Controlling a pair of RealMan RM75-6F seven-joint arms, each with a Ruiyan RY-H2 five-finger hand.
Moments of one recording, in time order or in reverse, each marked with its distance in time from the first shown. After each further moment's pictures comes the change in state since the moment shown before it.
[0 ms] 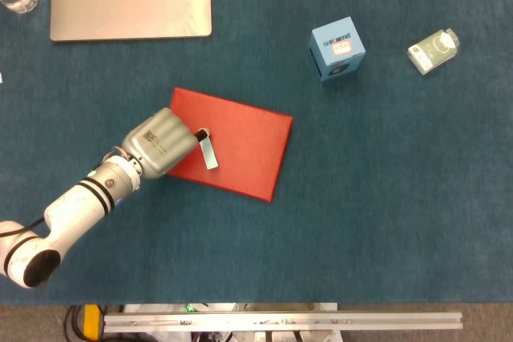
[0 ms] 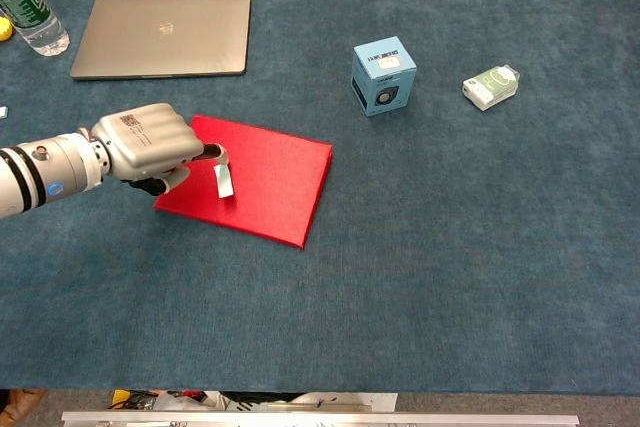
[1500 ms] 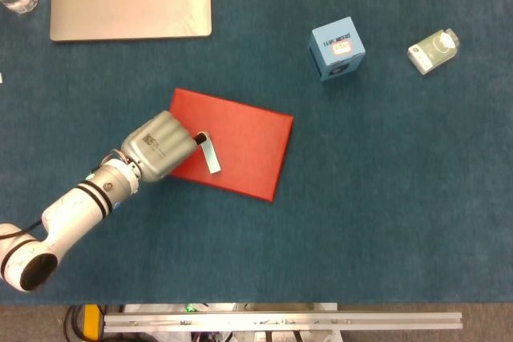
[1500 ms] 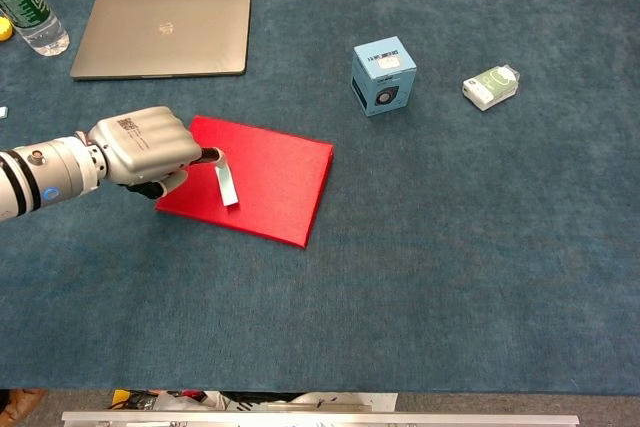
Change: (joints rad) left arm 0.008 0.008 0.011 -0.010 0.023 0.007 0.006; right arm 0.008 -0.007 0.001 0.004 0.000 -0.008 -0.002
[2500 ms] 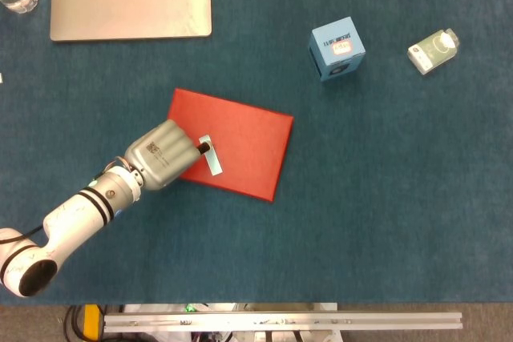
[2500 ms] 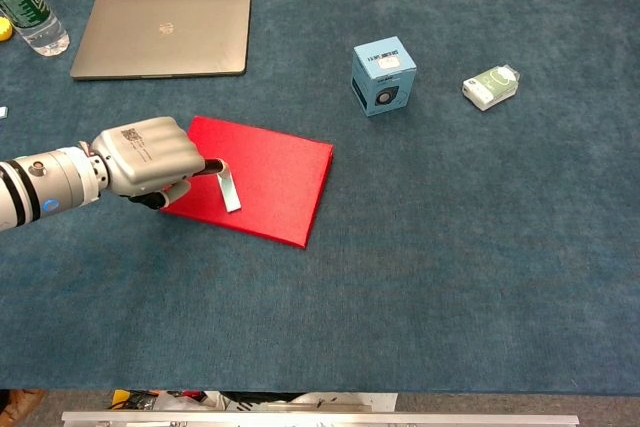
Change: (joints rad) left arm 0.006 0.001 0.010 -0.022 0.035 0.006 0.006; right arm 0.001 0.002 -0.002 -0.005 -0.008 0.004 -0.001
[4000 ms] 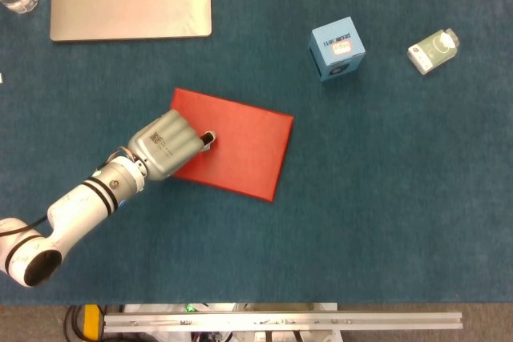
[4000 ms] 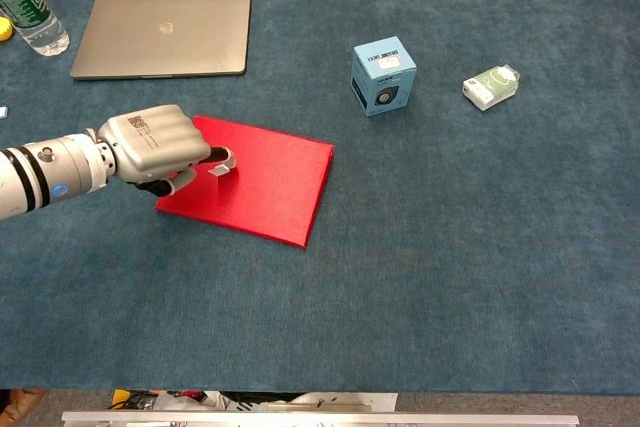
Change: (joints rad) left arm -0.021 -0.009 -0.022 0.030 -0.007 -0.018 -0.015; right arm 0.004 0.001 0.000 -0.004 -0.003 0.001 -0.004
